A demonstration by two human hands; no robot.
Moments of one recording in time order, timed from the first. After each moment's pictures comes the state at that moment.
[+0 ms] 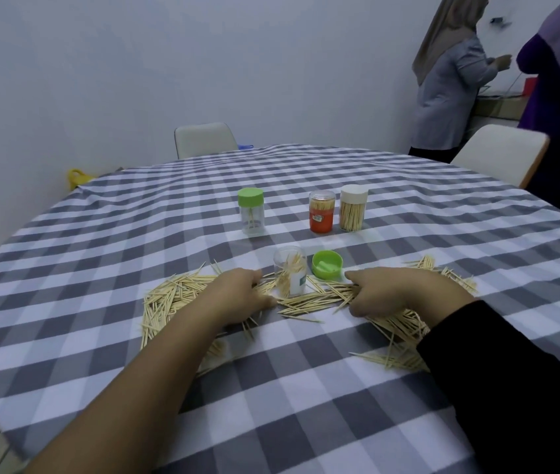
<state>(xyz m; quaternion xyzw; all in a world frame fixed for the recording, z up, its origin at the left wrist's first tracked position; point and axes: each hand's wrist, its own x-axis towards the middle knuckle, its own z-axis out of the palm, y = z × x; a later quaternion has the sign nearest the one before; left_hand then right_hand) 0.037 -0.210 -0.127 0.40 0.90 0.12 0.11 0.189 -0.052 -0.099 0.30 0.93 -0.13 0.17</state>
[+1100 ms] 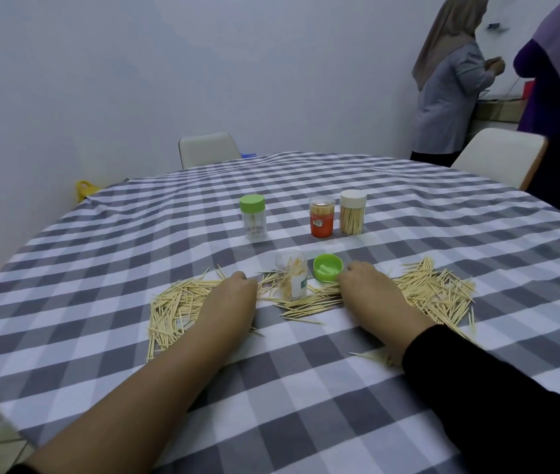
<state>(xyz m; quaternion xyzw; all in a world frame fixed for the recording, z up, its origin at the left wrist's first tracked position) 0.039 -0.218 -0.152 0.44 0.89 0.04 -0.10 0.176 -0.061 -0.144 0.25 0.96 0.06 -0.09</state>
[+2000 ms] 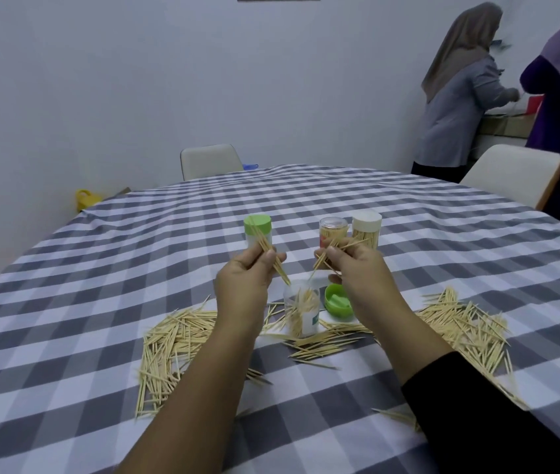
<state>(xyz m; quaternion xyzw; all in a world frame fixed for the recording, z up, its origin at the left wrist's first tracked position) 0.028 -0.168 -0.117 0.19 0.55 0.80 0.14 0.120 -0.060 -0.104 0.24 0.66 -0.62 -0.36</state>
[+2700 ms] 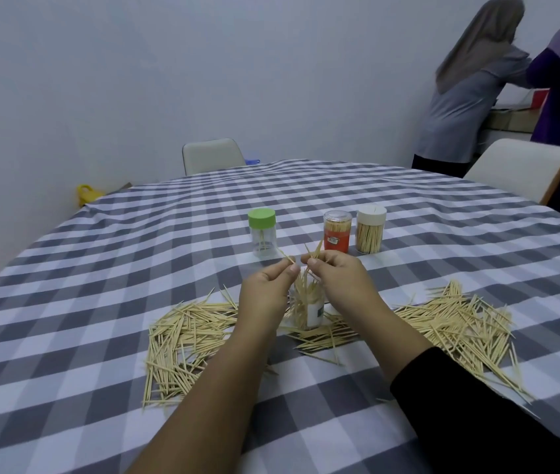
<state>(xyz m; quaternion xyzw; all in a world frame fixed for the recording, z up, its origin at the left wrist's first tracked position) 0.039 -0.167 -0.136 0.22 0.66 0.70 0.17 0.113 -0.081 -0.113 0.27 0.73 -0.57 -0.27</state>
